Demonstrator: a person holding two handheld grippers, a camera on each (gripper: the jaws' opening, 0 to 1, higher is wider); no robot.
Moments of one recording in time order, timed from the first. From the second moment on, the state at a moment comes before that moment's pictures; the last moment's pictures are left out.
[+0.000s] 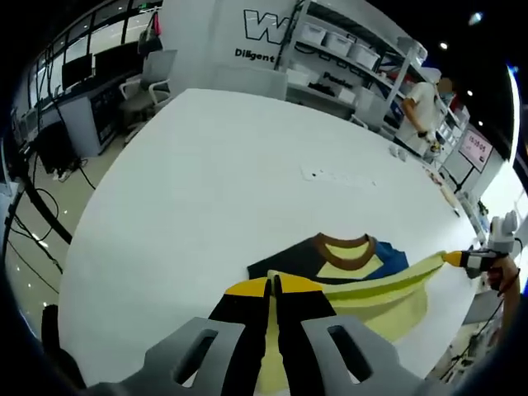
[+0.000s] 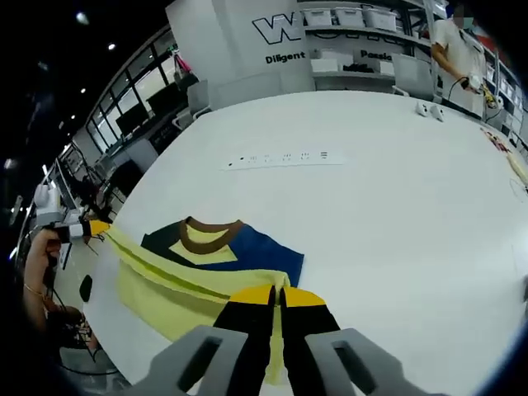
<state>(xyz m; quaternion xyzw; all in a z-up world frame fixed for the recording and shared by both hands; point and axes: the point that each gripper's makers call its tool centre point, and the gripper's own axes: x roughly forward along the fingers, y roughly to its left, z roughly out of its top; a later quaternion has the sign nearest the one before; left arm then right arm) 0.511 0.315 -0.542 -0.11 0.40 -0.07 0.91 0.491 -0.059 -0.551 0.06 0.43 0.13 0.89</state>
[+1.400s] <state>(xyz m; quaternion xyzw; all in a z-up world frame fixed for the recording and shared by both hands) 0.524 0.297 -0.558 0.10 0.30 -0.21 0.93 0.519 -0.057 -0.586 -0.14 0.37 0.23 0.89</state>
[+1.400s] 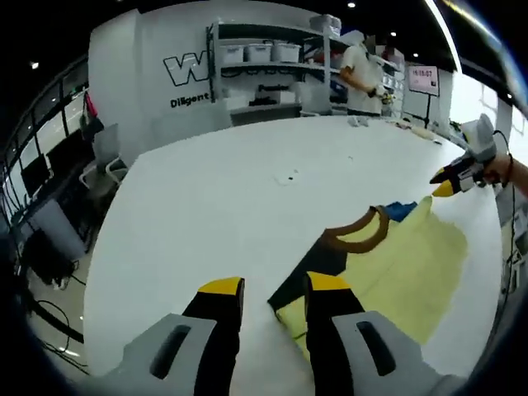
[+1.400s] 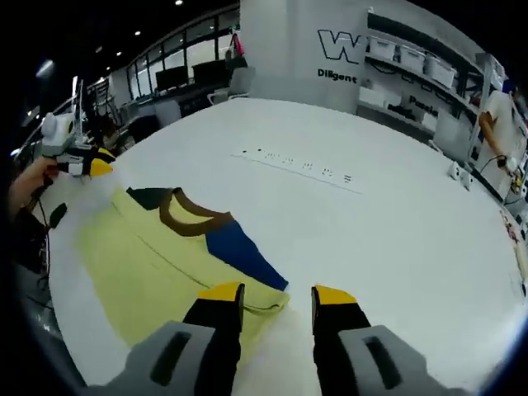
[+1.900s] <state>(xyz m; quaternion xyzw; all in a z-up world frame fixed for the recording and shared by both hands) 0.507 0.290 -0.589 0.27 0.28 -0.30 0.87 0.510 -0.056 -0.604 -0.29 0.34 0.29 0.84</state>
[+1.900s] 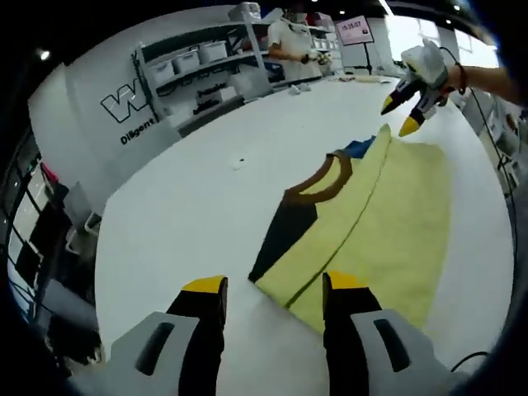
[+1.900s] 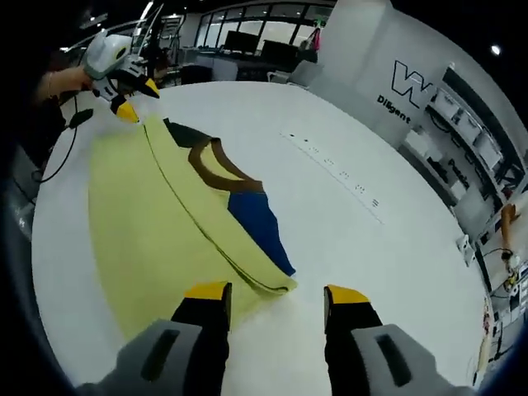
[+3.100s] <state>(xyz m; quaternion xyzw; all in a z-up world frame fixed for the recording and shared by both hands) 0.510 0.290 -0.605 0.24 0.33 -0.30 0.86 0.515 -0.059 -0.610 -0.29 0.34 0.30 0.85</state>
